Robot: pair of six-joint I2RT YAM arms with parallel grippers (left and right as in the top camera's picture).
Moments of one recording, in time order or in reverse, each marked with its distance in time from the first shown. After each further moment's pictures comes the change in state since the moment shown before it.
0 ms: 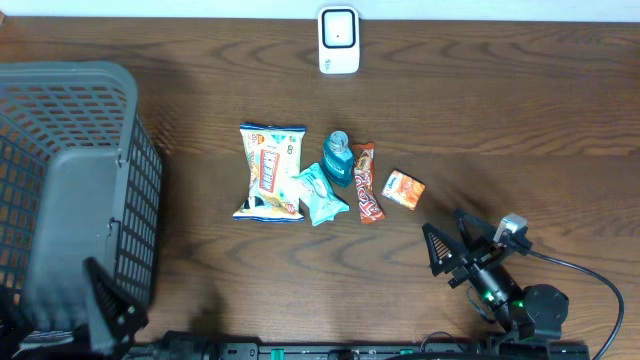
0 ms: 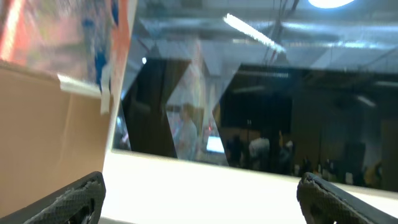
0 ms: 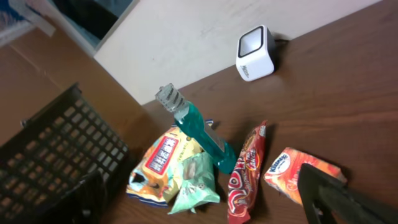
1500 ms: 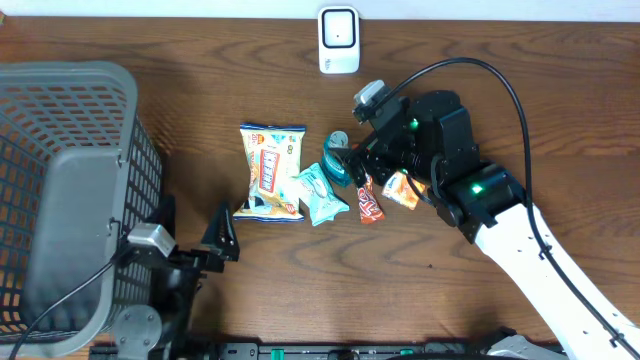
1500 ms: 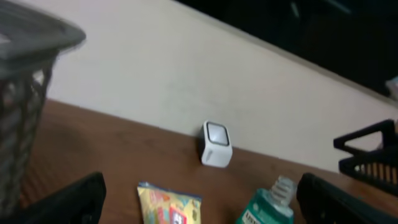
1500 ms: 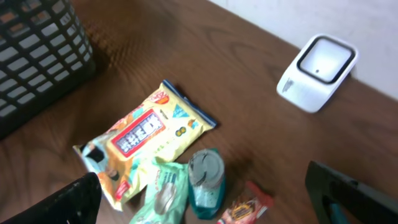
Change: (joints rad) left arm 0.000 0.000 -0.607 0.152 0.349 -0.401; right arm 0.580 1.339 1.127 -0.320 0.397 -0.768
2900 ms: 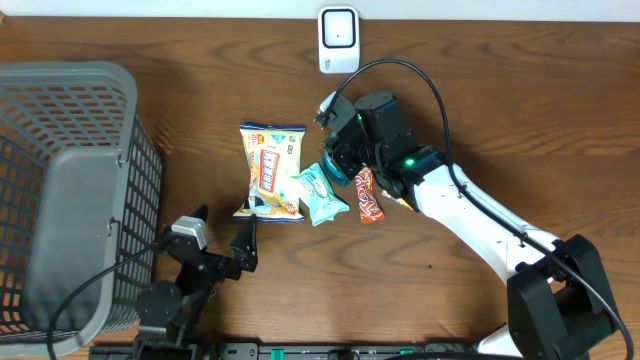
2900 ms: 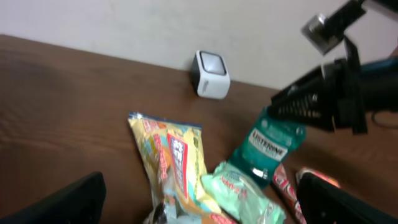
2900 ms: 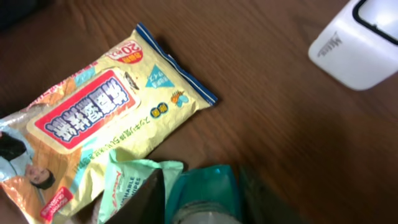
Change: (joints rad) left arm 0.000 0.000 -0.126 -0.100 0.153 0.110; right arm 0.054 0.343 0.004 0.179 0.083 -0.037
